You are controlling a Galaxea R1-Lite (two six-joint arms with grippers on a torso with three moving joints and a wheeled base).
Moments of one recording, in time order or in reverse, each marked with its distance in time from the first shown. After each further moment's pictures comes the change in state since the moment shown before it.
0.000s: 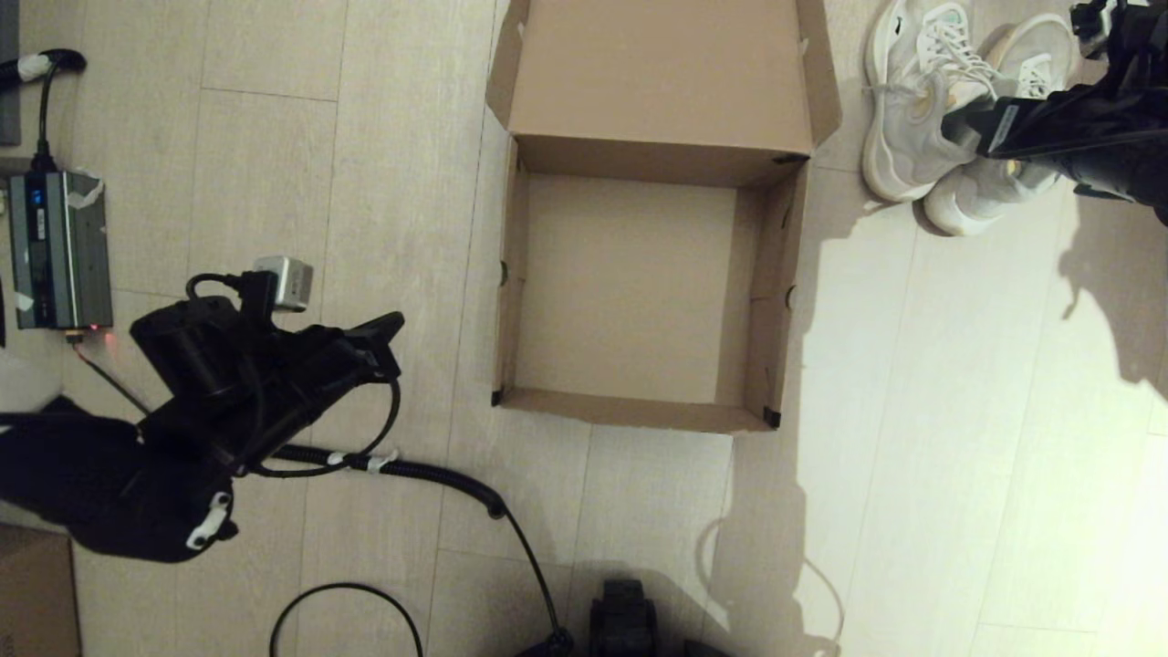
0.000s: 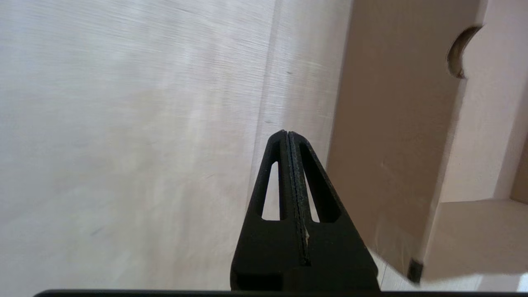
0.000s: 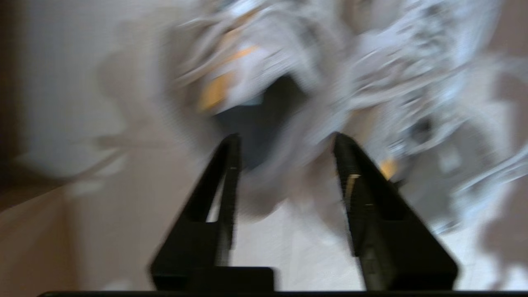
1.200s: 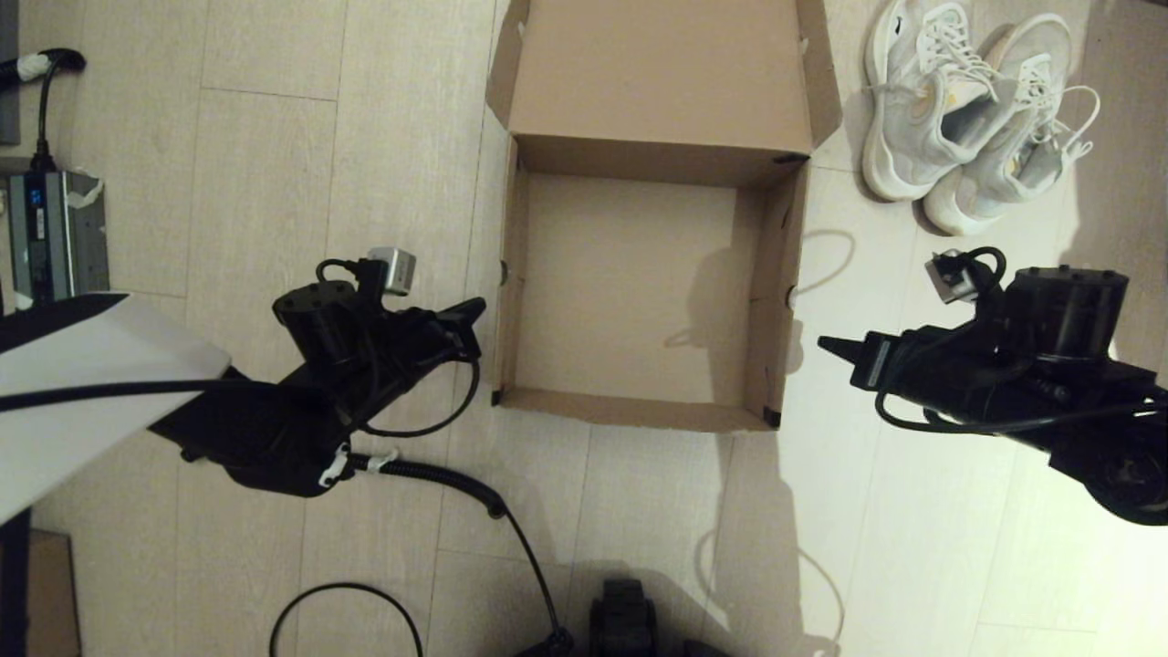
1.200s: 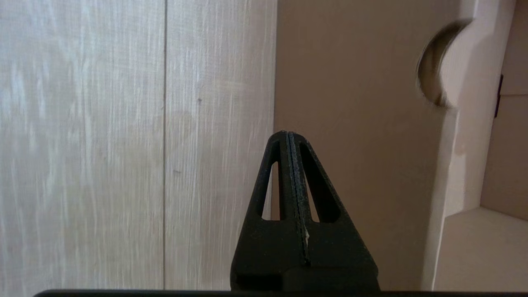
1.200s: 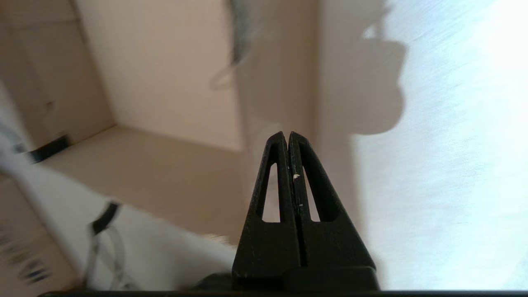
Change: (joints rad) left arm -0.125 0.241 -0.342 0.054 -0.067 -0.011; right arm 0.273 -0.225 1.104 -0.597 0.287 0.230
